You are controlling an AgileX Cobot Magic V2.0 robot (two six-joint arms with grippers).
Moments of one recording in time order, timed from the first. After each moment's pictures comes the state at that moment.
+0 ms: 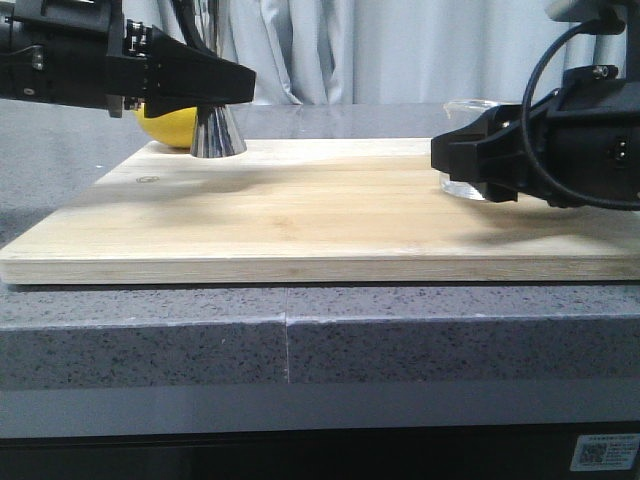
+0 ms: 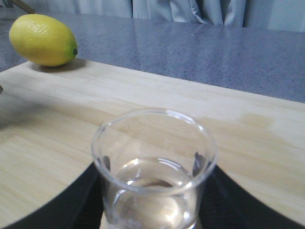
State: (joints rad) left arm -0.20 1.81 -1.03 -1.76 1.15 2.24; right arm 0.33 1.55 -0.43 -0.16 -0.92 0.08
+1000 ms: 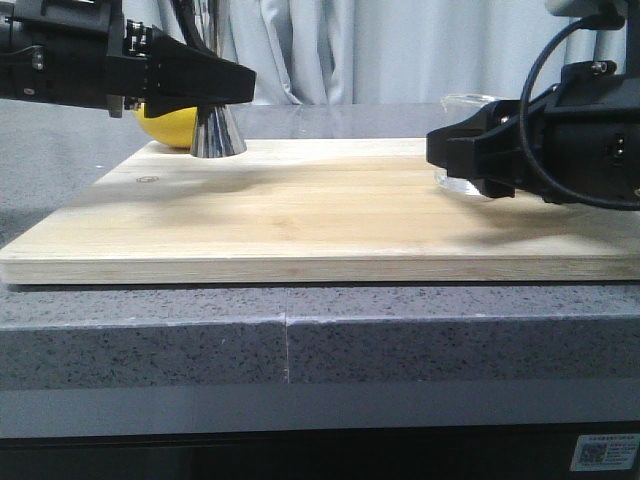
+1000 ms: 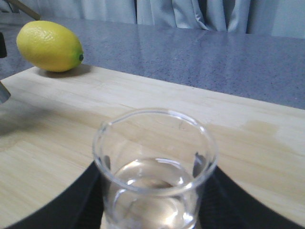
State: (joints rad) left arm -0.20 1.81 -1.03 -1.76 1.15 2.24; right arm 0.34 1.55 -0.43 -0.17 -0.94 0.08
